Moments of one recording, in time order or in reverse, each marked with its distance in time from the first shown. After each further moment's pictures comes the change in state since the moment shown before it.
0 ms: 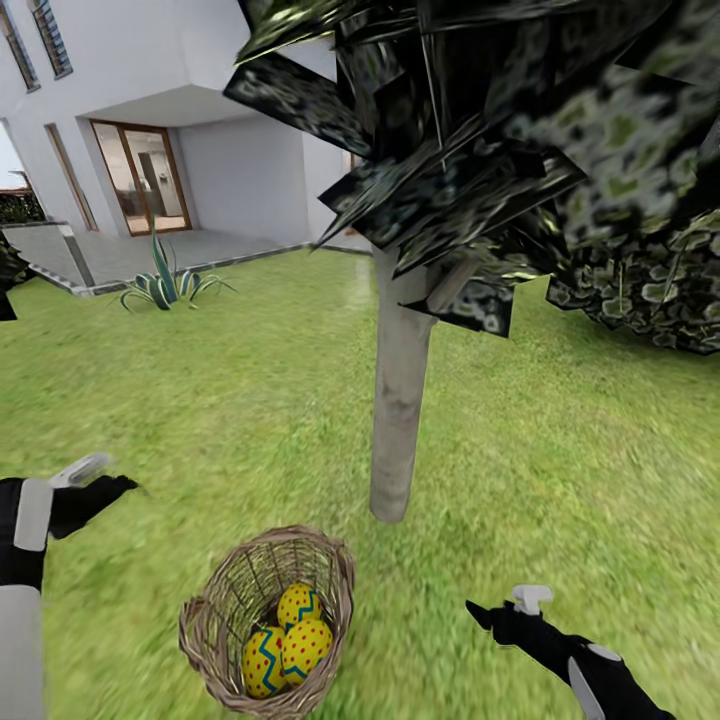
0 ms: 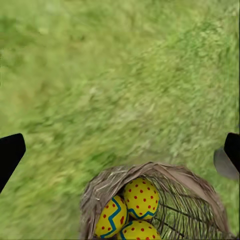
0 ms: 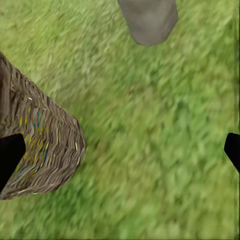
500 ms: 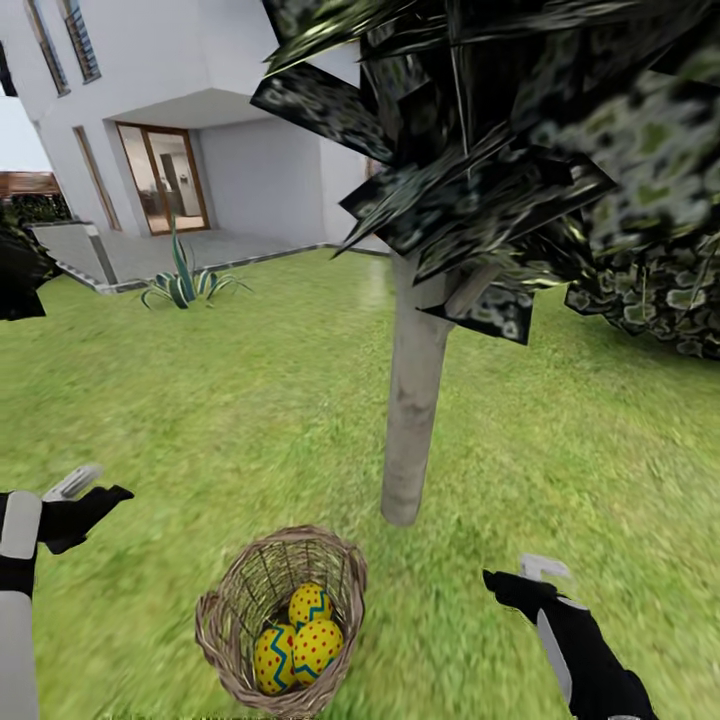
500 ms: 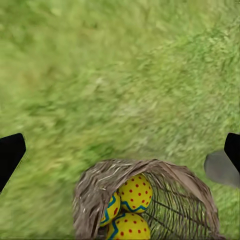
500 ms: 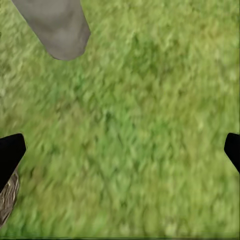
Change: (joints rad) left arm 0.003 0.017 0.067 0.079 0.055 -0.009 0.000; right arm 0.000 0.106 0.005 -0.272 0.002 0.279 -0.517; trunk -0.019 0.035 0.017
